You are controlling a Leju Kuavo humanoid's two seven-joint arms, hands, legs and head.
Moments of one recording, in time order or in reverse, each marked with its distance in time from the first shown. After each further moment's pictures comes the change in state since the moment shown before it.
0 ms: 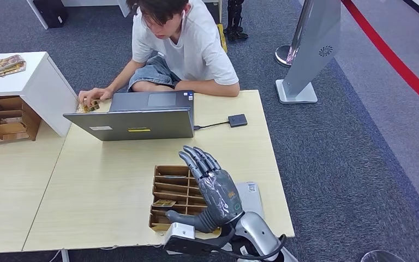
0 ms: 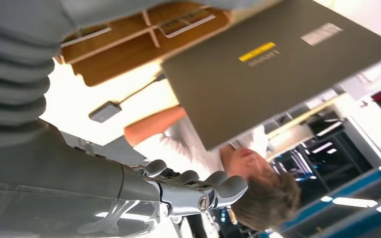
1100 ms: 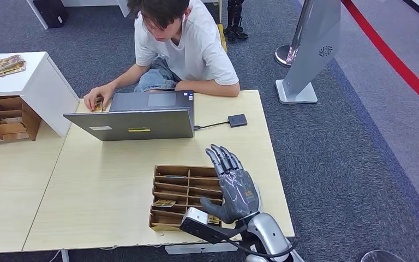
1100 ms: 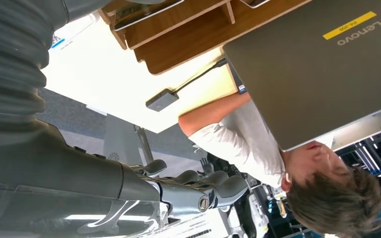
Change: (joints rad) left arm 0.012 -0.001 0.027 0.000 -0.009 0.011 -0.008; right arm 0.067 0.000 -0.120 0.023 0.122 -0.010 0.073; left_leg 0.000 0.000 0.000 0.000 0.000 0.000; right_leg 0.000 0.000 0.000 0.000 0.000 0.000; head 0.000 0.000
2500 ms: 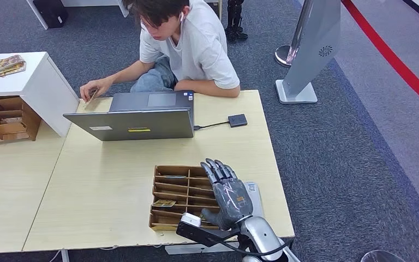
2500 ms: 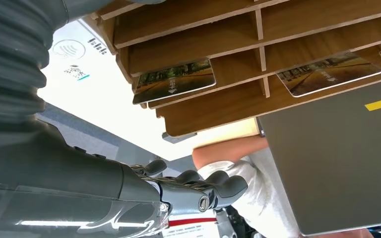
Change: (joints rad) left arm -0.003 -0.001 0.001 0.000 -0.043 -0.013 0.011; right arm -0.019 0.000 0.028 0.110 0.036 0.081 0.050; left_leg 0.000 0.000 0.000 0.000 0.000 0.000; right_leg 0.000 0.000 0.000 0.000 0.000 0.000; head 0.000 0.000
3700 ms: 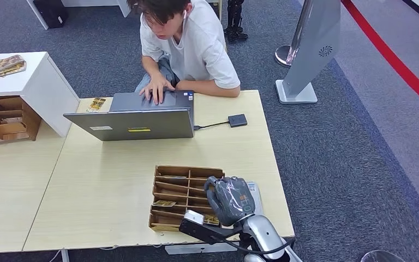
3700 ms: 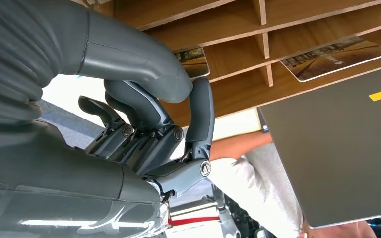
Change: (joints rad) left arm 0.000 -0.005 0.003 0.000 -0.005 0.001 0.000; right arm 0.002 -0.003 -0.012 0.000 -0.014 -0.021 -0.011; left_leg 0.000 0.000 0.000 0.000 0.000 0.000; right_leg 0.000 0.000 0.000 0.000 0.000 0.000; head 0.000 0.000
